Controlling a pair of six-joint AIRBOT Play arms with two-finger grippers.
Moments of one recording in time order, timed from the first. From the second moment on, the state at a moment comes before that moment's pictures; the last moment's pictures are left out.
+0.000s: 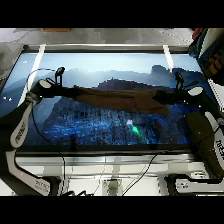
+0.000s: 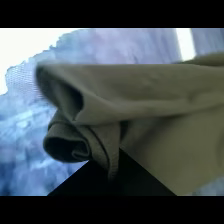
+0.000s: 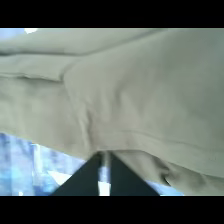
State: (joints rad) left arm 0.03 -1.74 1.45 0.89 -0.87 -0.94; right arm -0.14 -1.46 1.15 -0.80 0.92 1.18
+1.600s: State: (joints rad) left arm -0.30 -1.49 1.45 0.57 -0.92 -1.11; right arm 0.33 -1.72 1.60 -1.30 1.02 1.61
